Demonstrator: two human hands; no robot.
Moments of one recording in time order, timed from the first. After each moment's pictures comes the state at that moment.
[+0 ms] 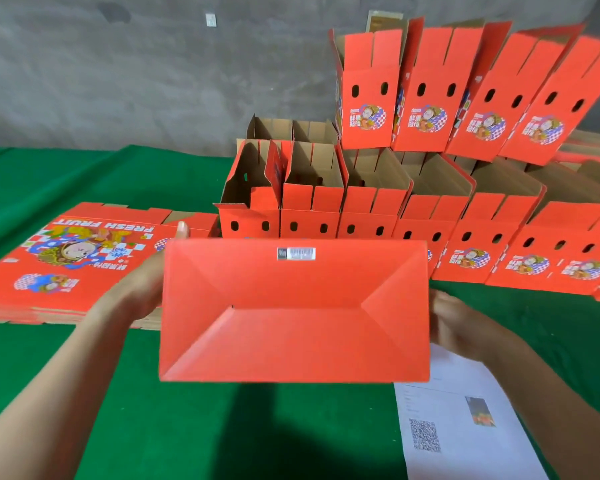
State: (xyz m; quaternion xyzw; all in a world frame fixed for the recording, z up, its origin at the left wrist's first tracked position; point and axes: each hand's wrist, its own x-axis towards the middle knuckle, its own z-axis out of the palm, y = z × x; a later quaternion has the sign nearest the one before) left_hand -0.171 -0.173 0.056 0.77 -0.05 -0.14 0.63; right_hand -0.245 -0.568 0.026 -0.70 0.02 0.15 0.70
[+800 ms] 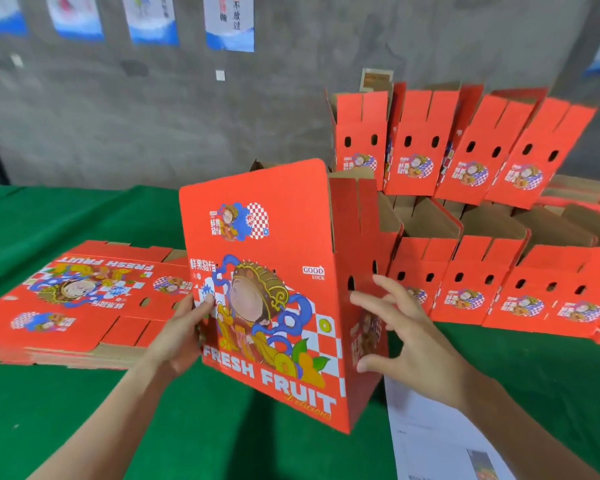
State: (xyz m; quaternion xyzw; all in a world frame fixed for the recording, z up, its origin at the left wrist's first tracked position) left_hand -0.156 -0.205 0.001 0.58 -0.01 -0.09 0.81; right_hand -0.260 -0.525 0.069 -0.93 -0.22 -0.12 0.28
